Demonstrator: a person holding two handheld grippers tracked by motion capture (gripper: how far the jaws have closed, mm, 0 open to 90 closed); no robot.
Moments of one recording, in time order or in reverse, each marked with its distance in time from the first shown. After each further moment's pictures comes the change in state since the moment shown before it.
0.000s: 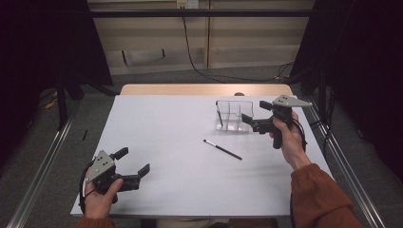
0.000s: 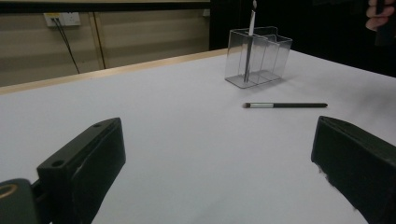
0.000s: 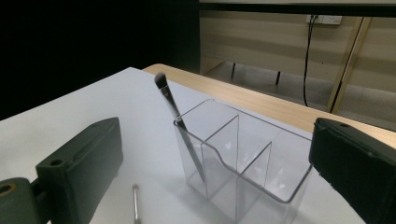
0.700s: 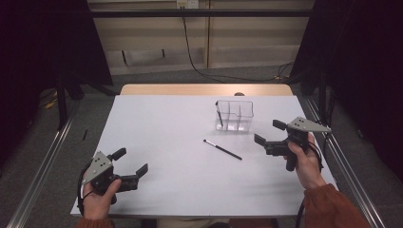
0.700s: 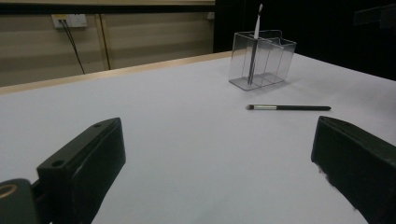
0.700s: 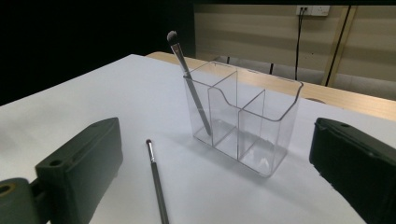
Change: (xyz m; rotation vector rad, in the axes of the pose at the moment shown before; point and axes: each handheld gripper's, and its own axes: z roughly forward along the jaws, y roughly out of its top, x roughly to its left) left arm -0.002 -0.002 -0.002 0.001 0.004 0.000; right arm 0.015 -0.040 -0.056 0.001 -0.031 0.030
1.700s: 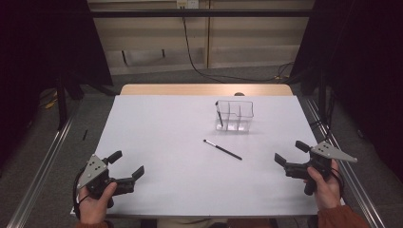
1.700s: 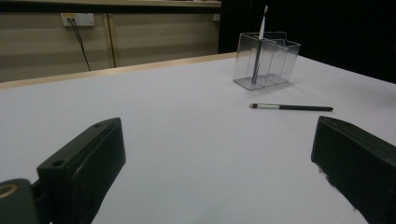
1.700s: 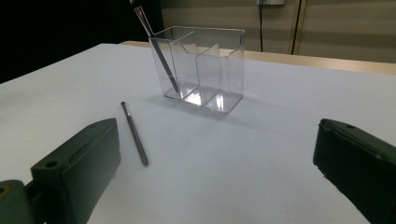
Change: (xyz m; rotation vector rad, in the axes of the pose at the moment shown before) left arm 0.002 -0.005 -0.014 -0.012 0.036 -0.028; right arm -0.005 -0.052 -0.062 -0.007 -0.126 0.058
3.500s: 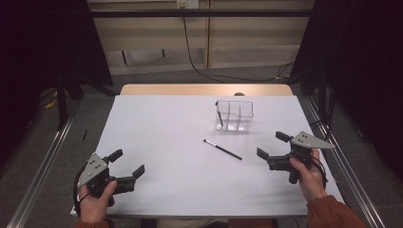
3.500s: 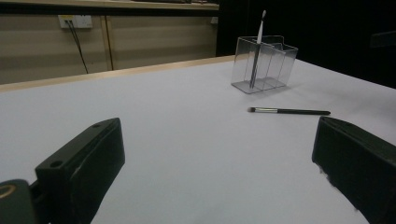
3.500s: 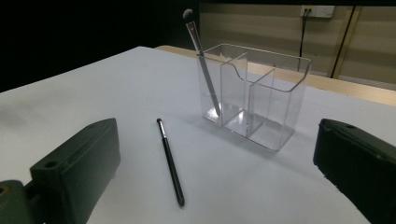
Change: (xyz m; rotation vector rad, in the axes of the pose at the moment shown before) left arm 0.001 0.003 0.005 -0.008 -0.019 0.004; right arm 0.025 0.024 0.044 -0.006 0.147 -0.094
